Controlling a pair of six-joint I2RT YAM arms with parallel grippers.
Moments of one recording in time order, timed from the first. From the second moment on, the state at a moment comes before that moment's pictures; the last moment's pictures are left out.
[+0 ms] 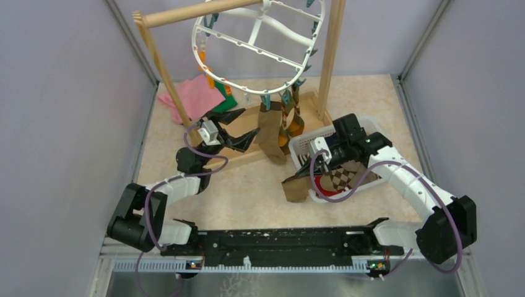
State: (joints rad) left arm -0.34 1.33 0.45 1.50 0.60 -0.25; right arm 0.48 1.22 1.00 -0.78 -1.21 -1.14
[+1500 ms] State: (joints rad) left arm -0.36 1.37 0.68 1.43 0.45 -0.14; right arm 0.48 1.22 1.00 -0.80 -1.21 -1.16
